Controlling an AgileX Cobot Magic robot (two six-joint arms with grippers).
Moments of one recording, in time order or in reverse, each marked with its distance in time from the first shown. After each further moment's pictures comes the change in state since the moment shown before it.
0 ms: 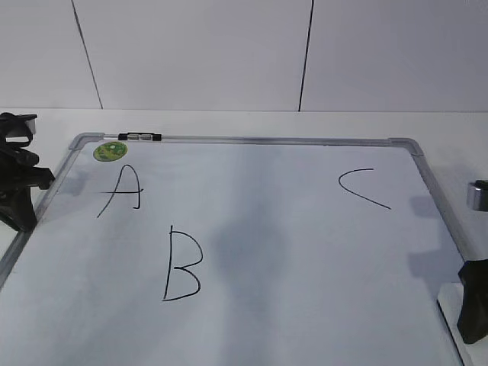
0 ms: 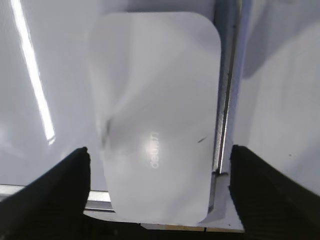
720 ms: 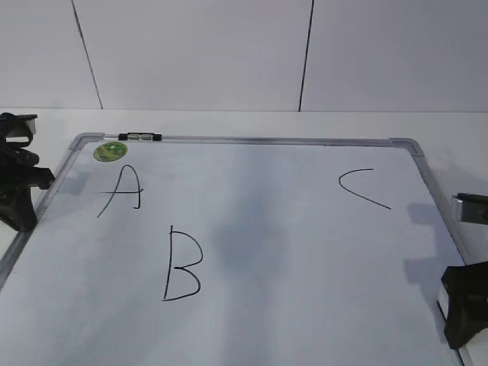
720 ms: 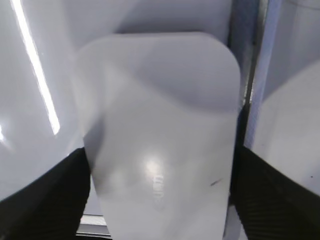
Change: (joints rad) left arm 0.000 0.000 0.000 0.000 0.000 0.000; right arm 0.000 0.116 -0.007 0.019 -0.045 0.004
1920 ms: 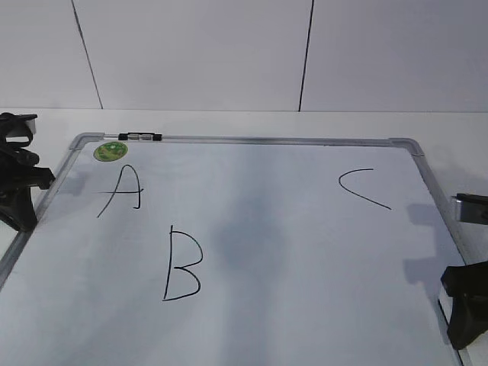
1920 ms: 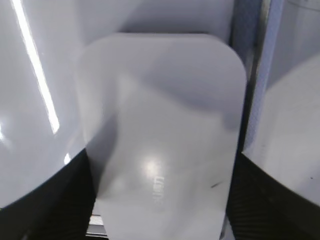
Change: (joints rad) left arm 0.000 0.000 0.000 0.000 0.000 0.000; right arm 0.002 0.005 -0.004 0.002 -0.002 0.000
